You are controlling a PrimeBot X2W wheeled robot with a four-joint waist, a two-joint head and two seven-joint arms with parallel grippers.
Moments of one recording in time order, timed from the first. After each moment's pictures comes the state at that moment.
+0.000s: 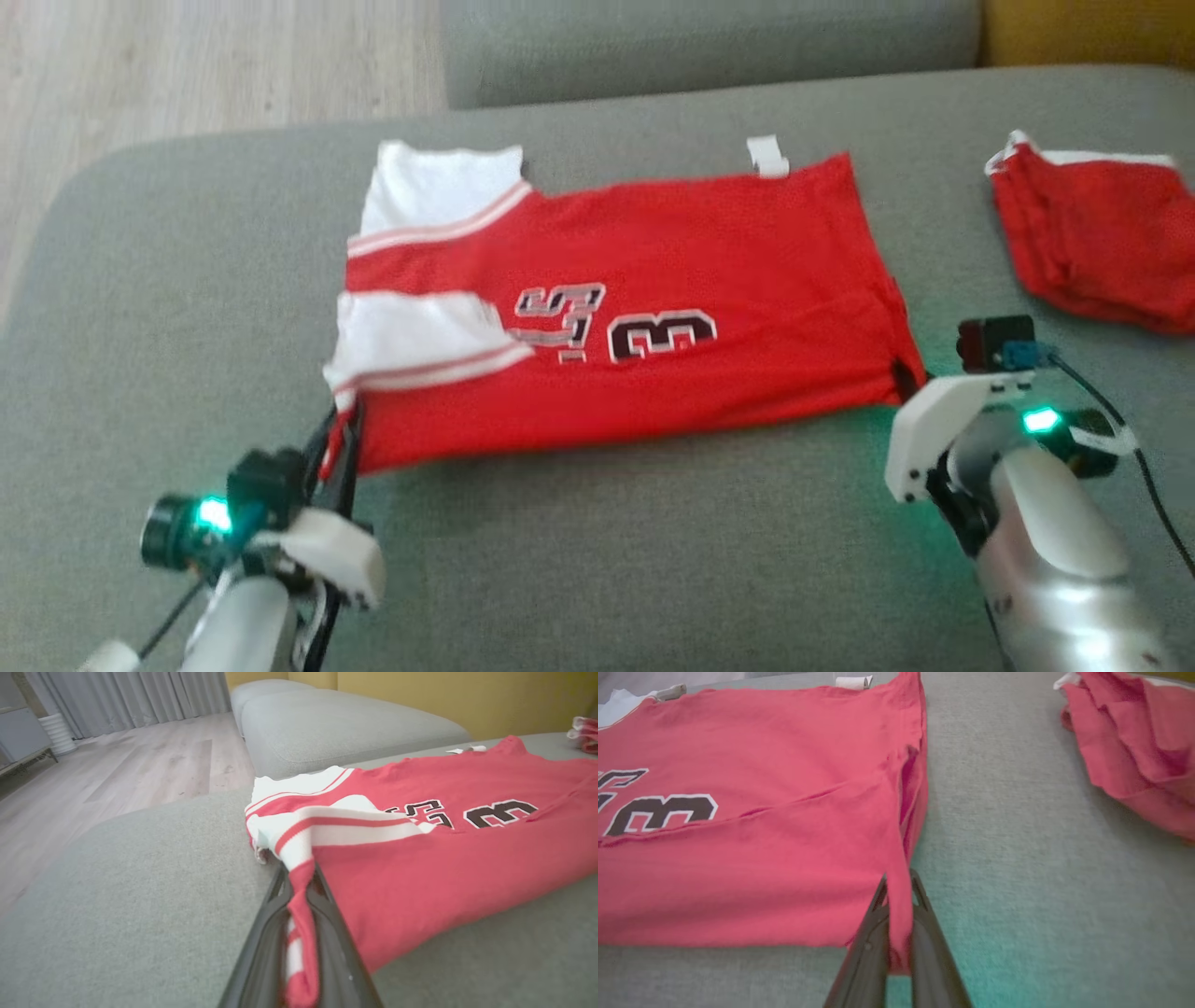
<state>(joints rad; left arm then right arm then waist) -0.29 0.19 -0.26 0.61 -0.17 -0.05 -0.18 -0.49 -0.08 0.02 0.87 0.04 0.12 0.16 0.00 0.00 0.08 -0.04</state>
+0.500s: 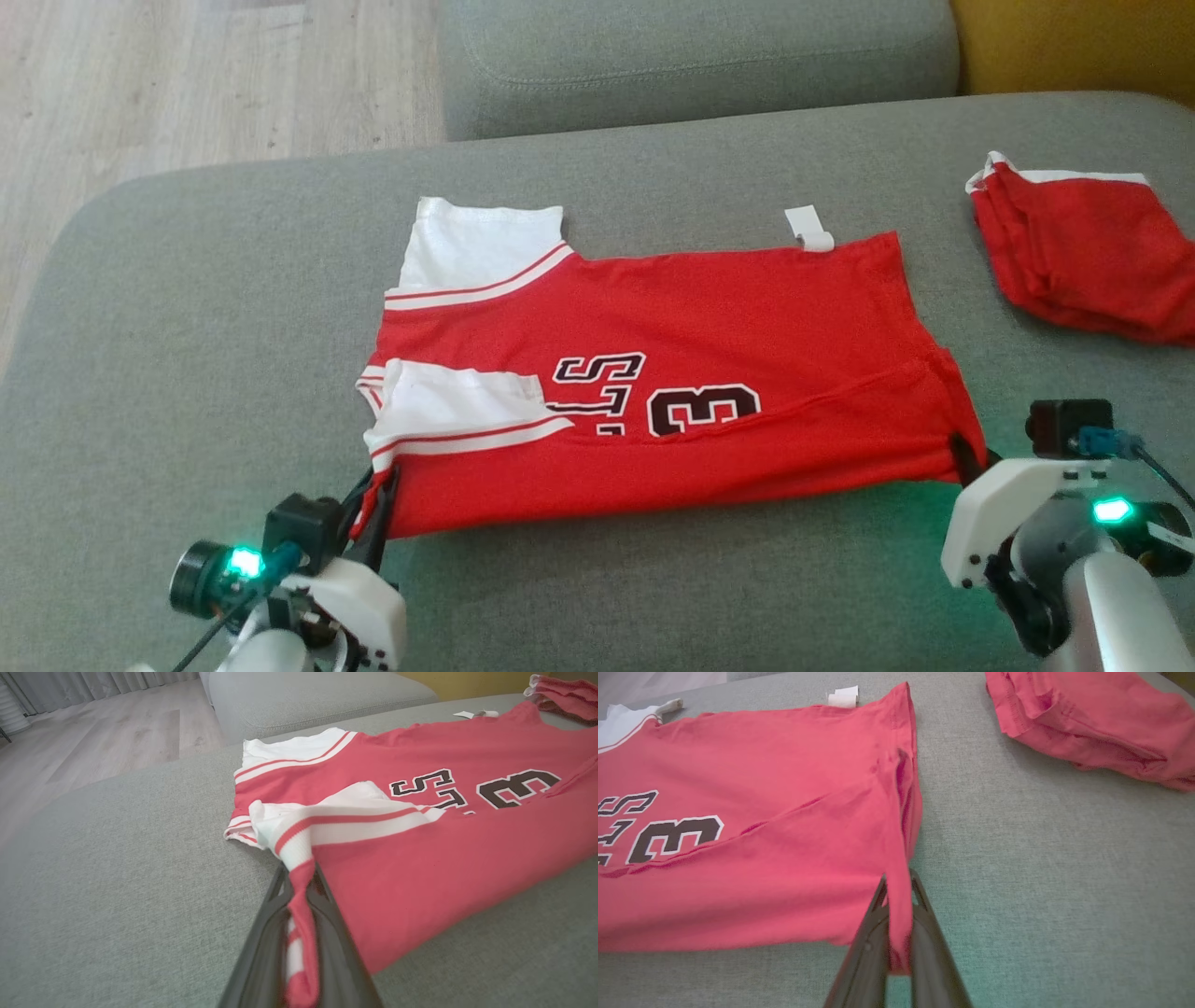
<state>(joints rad) -0.15 0.21 -0.32 0.48 -0.19 -0.06 -0.04 -0.12 -0.09 -0.07 0.34 0.09 0.12 0.39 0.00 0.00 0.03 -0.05</state>
